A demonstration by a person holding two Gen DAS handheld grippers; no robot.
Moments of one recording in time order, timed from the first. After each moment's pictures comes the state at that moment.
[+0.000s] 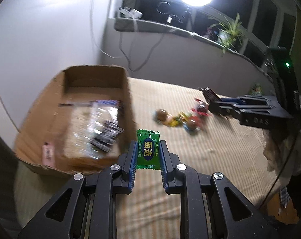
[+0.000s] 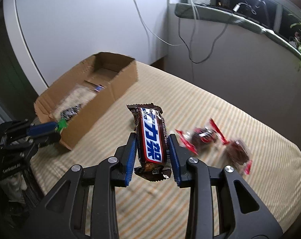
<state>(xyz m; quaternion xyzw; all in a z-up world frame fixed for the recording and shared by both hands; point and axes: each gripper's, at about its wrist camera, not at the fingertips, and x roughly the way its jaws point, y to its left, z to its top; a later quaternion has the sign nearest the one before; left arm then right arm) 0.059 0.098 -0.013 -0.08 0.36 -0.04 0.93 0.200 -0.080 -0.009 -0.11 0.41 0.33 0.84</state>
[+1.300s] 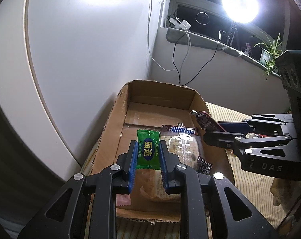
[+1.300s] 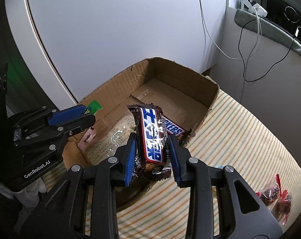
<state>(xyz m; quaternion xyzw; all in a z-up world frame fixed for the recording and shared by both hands) 0.080 0.193 -0.013 -0.09 0.34 0.08 0.93 0.208 0.079 -0.018 -0.14 0.42 0.42 0.80</state>
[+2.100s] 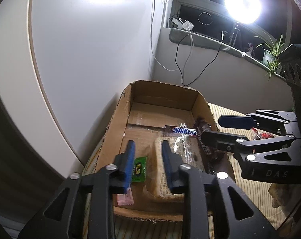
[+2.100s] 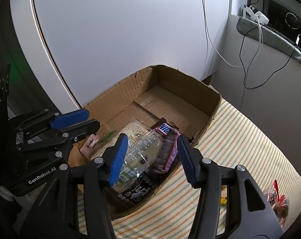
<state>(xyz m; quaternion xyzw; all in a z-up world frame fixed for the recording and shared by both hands) 0.076 0.194 -0.010 -0.08 0.34 0.09 0.93 0.202 0.083 -0.008 -0.15 0.39 0.42 0.80</state>
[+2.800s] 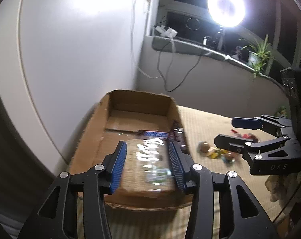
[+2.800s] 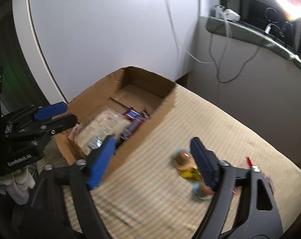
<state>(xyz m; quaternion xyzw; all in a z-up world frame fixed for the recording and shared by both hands) 0.062 0.146 0.014 -0.08 0.32 0.05 0.94 0.199 -0.006 0.008 -0.12 0.38 0.37 0.84</state>
